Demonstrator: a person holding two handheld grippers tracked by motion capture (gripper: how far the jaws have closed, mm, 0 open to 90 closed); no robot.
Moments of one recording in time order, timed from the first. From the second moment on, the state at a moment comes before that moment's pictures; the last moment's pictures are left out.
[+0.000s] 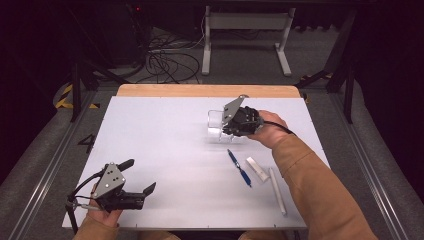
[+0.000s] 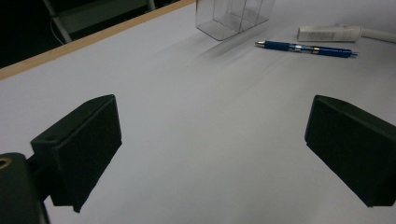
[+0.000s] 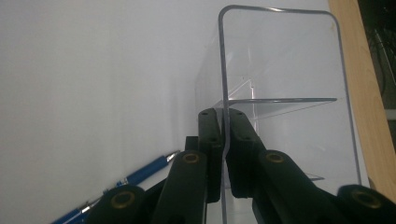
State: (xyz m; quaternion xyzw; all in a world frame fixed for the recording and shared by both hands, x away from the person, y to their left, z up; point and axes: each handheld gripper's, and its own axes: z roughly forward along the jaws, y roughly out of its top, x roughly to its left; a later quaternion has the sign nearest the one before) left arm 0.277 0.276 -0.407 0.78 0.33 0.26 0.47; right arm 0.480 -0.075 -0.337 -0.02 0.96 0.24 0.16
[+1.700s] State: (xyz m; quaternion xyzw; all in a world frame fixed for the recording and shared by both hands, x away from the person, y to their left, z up) left arm 0.276 0.276 -0.408 0.78 0.32 0.26 0.47; right arm 0.488 -0.016 -0.359 0.00 0.97 0.22 0.13
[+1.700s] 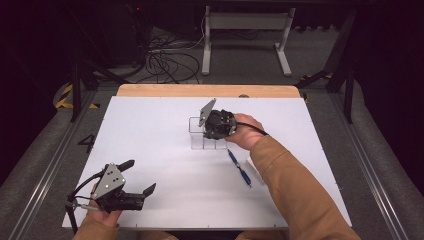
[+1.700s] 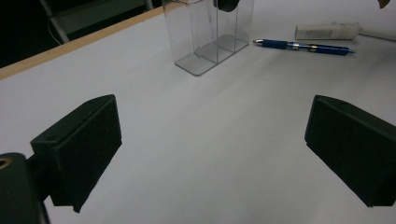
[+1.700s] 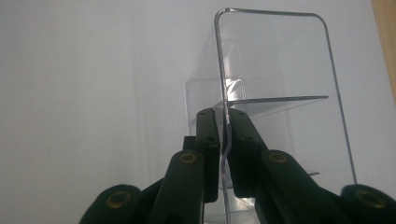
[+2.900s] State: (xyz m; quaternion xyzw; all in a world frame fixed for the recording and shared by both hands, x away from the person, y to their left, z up) left arm 0.286 0.273 -0.405 0.78 0.32 0.26 0.48; right arm 0.456 -0.066 -0.310 0.09 0.91 0.39 0.15
